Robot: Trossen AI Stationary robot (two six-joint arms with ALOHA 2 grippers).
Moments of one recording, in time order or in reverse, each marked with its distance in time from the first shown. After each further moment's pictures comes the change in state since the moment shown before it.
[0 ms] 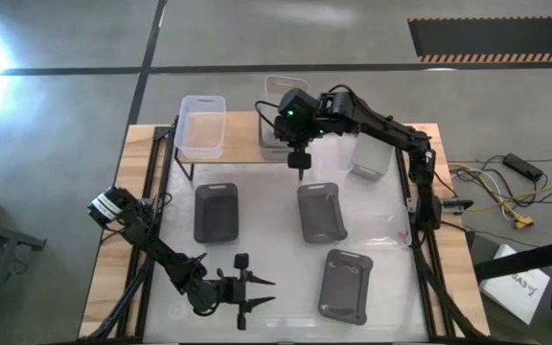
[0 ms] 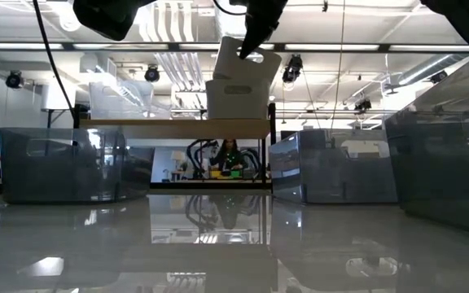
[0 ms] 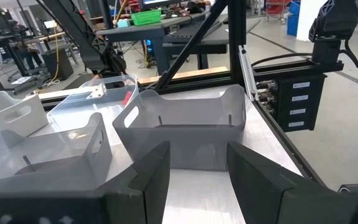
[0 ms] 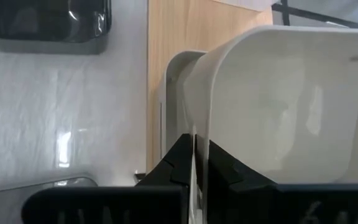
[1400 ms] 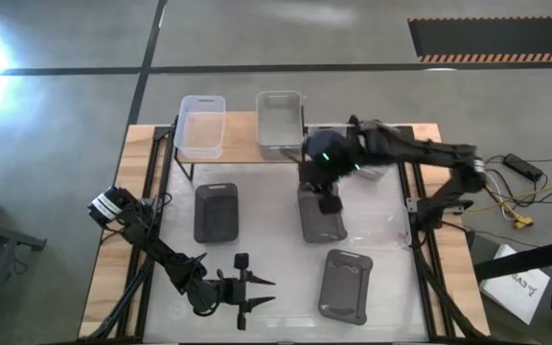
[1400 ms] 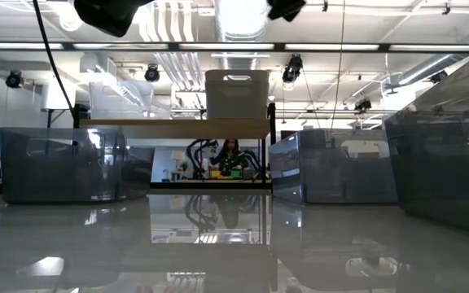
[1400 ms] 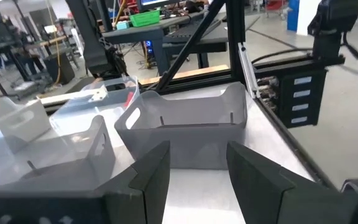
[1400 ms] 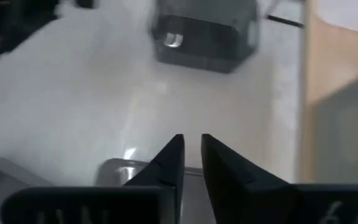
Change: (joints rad) left arm 0.000 0.000 0.000 -0.002 0.000 0.048; right arm 0.219 -0.409 -0.604 0.256 -0.235 0.106
